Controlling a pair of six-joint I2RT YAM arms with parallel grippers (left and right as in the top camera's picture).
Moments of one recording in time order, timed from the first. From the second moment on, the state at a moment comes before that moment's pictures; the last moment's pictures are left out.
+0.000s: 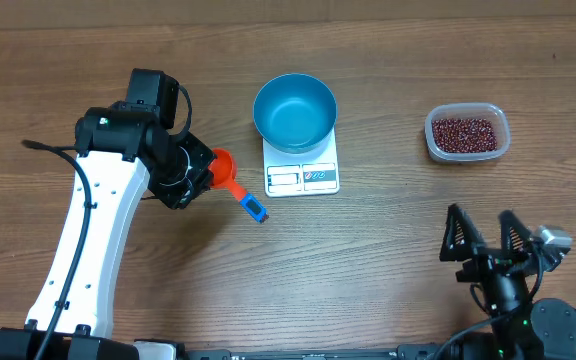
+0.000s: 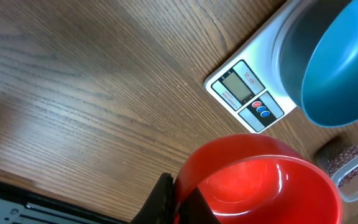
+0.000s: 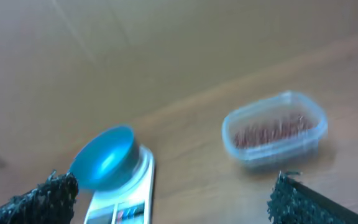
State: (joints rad) left arm -0.12 1.53 1.47 -1.33 0.24 -1.00; right arm -0.12 0.05 0.44 -0.56 -0.23 0.40
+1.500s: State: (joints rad) left arm -0.29 1.53 1.47 -1.33 0.28 -1.44; right arm -0.12 0.24 0.64 -0.66 -0.77 1.11
